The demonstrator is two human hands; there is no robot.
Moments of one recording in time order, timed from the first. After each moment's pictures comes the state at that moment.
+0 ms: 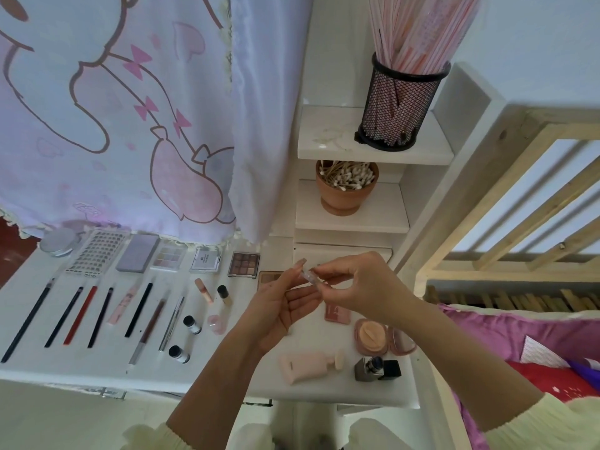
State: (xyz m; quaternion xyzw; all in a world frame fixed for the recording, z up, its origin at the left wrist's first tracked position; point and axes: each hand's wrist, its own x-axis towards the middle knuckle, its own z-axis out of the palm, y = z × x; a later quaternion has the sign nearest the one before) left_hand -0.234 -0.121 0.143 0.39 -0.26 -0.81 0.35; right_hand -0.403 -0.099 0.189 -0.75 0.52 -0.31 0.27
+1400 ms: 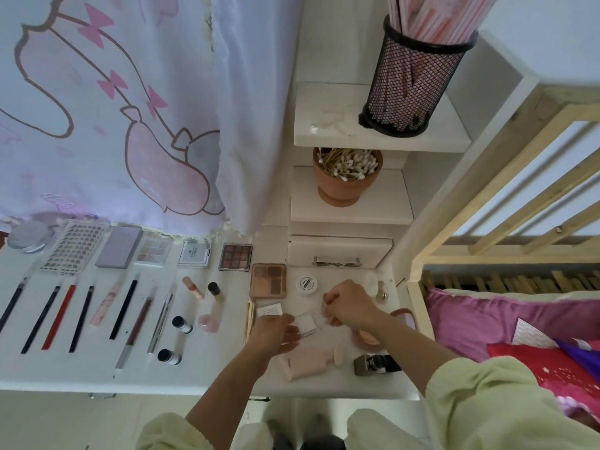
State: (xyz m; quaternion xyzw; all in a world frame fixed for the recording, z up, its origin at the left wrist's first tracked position) left_hand -0.234 -0.125 0.031 0.63 -0.26 -0.71 0.19; right_hand -0.409 -0.129 0.063 -0.48 0.74 -0.13 0.45
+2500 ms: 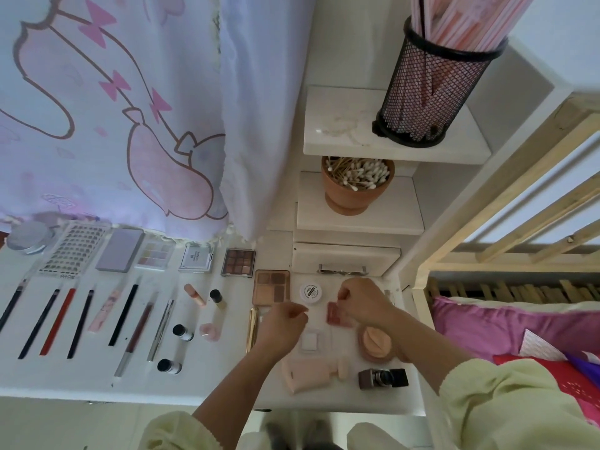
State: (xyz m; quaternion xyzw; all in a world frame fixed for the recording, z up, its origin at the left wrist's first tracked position) left_hand -0.245 -0.145 0.036 0.62 -0.55 -0.54 0.14; right_hand -0.425 -0.156 0.056 -0.57 0.75 -0.02 0.34
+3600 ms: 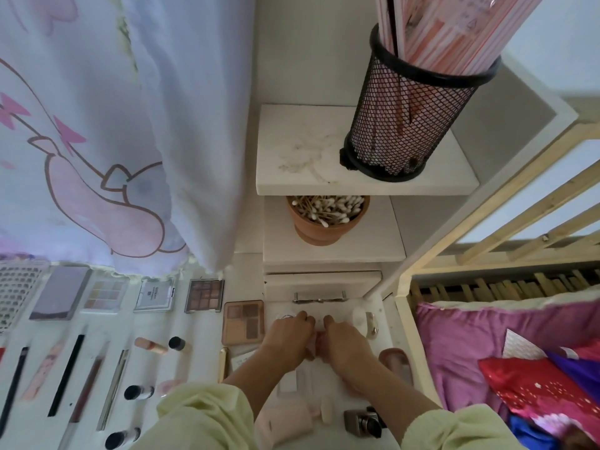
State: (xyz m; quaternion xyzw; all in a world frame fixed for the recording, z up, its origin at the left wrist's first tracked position) left_hand -0.313 -0.207 0.016 0.39 -0.88 -0.21 -0.18; right_hand -0.428 -0.155 0.022 -0.57 0.76 0.10 0.30
